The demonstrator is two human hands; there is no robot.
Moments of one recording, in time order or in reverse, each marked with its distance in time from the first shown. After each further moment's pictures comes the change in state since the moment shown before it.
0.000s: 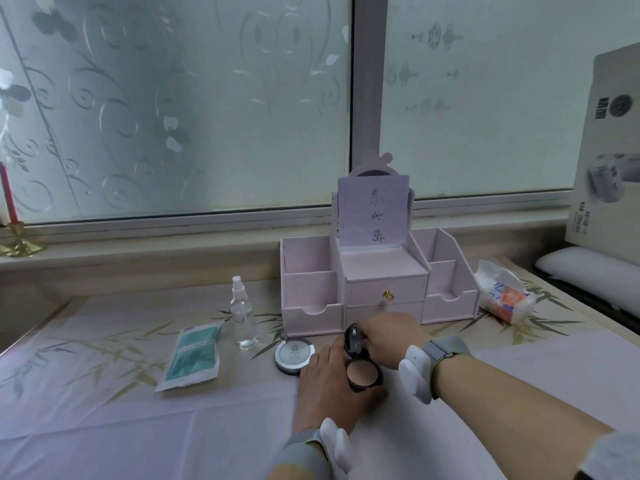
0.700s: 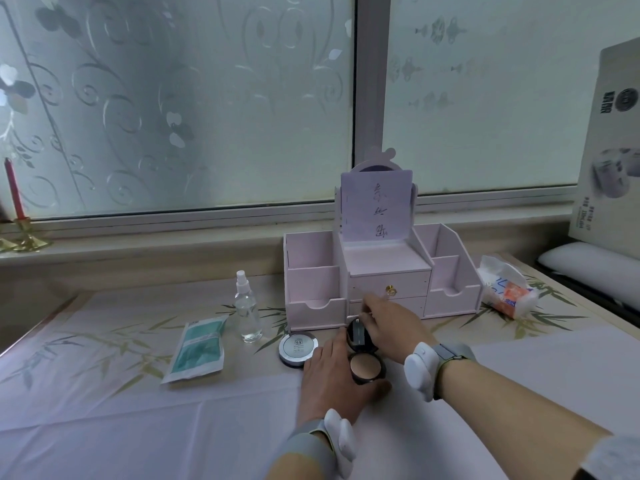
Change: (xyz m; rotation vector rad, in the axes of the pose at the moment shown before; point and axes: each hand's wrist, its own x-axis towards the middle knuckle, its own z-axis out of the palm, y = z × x) left_hand 0.004 0.002 -0.001 0.011 -0.017 -0.009; right_hand -0.003 0.002 0.009 0.441 0.270 0.104
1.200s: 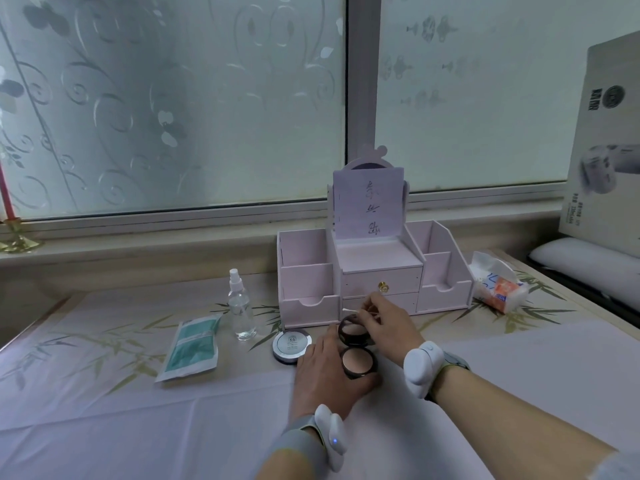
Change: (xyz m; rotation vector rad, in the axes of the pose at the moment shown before) left_hand -0.003 0.003 -0.002 -0.031 0.051 0.016; right_hand -0.012 0.008 0.012 0.511 0.123 0.152
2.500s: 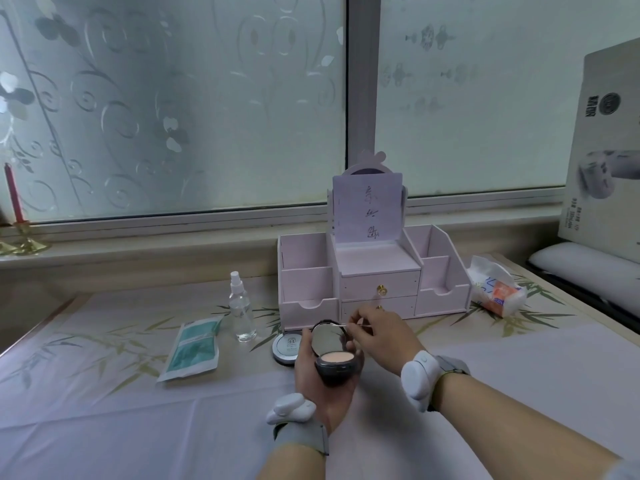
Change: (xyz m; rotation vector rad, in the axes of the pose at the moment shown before) left_hand 0.003 0.023 -0.007 -2.018 -0.083 -0.672; right_hand -0.013 -0.012 -0.007 -0.167 -0.134 -0.086
